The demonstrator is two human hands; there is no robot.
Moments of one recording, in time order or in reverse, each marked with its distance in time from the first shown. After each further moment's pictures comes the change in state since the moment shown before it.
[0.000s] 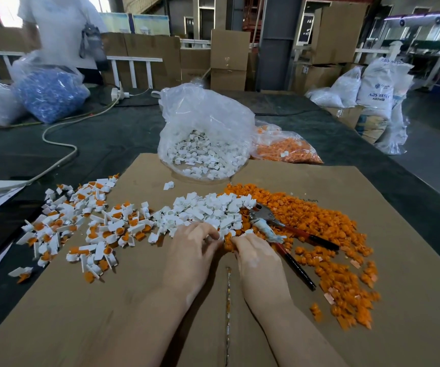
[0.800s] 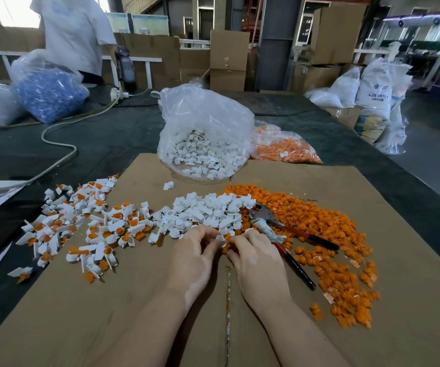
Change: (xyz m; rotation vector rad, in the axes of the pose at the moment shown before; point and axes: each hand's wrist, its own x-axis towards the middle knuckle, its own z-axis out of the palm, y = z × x) left_hand -0.002 0.003 0.004 -0.331 -0.070 -0.212; right_hand 0.003 -0.002 -0.001 -0.006 -0.088 0.077
